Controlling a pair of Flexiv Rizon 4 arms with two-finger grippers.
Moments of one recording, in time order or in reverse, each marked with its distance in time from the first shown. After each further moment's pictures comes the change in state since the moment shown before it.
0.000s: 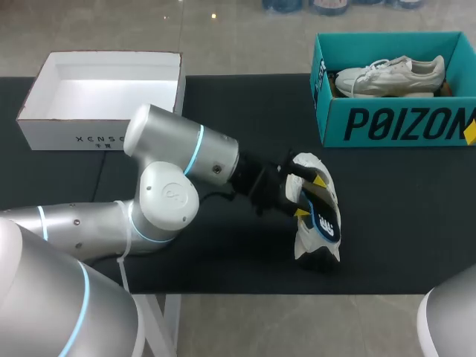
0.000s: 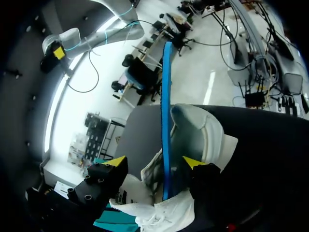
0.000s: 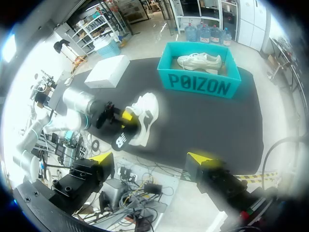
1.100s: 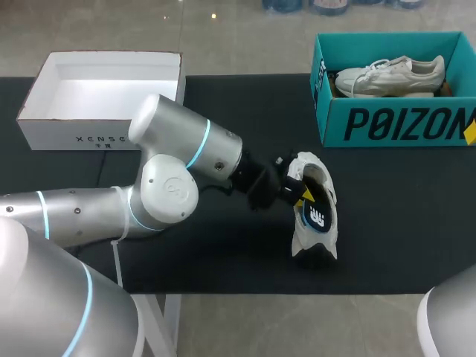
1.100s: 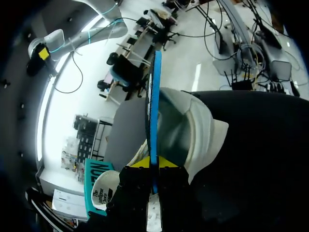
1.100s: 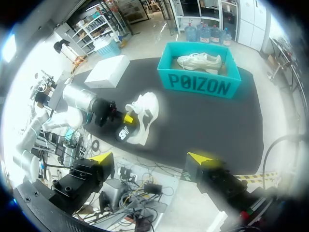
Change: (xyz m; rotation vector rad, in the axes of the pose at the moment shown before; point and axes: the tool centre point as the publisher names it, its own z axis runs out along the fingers) left arm 0.017 0.023 0.002 -0.043 0.117 0.088; right arm 0.000 0.000 0.000 -0.001 0.001 0.000
